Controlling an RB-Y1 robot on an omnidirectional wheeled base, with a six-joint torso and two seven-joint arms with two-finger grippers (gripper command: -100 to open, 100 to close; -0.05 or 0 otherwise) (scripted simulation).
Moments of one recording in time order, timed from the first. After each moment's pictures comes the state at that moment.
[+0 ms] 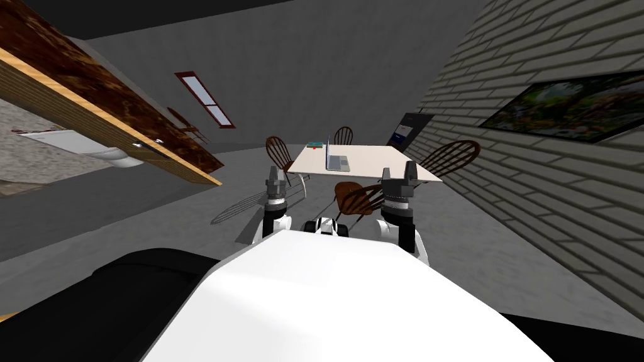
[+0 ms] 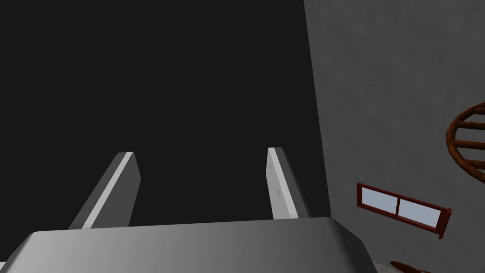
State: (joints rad) left arm 0.54 0.01 -0.05 -2.23 -0.05 -0.56 -0.13; right arm 0.43 -0.11 -0.01 -2.27 0.02 -0.45 -0.12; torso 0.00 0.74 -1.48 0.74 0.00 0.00
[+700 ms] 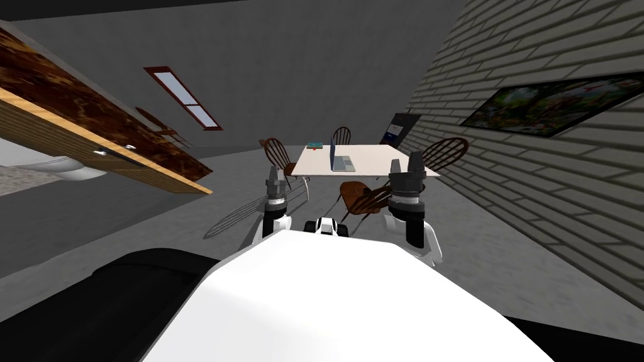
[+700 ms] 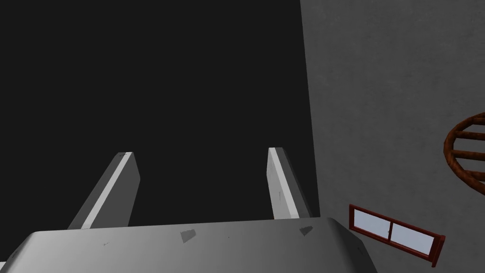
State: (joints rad) left arm 0.54 0.01 -0.05 -2.23 -0.05 -0.56 -0.13; right arm 0.34 -0.20 -0.10 -2.29 0.12 -0.44 -0.05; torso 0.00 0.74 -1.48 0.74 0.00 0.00
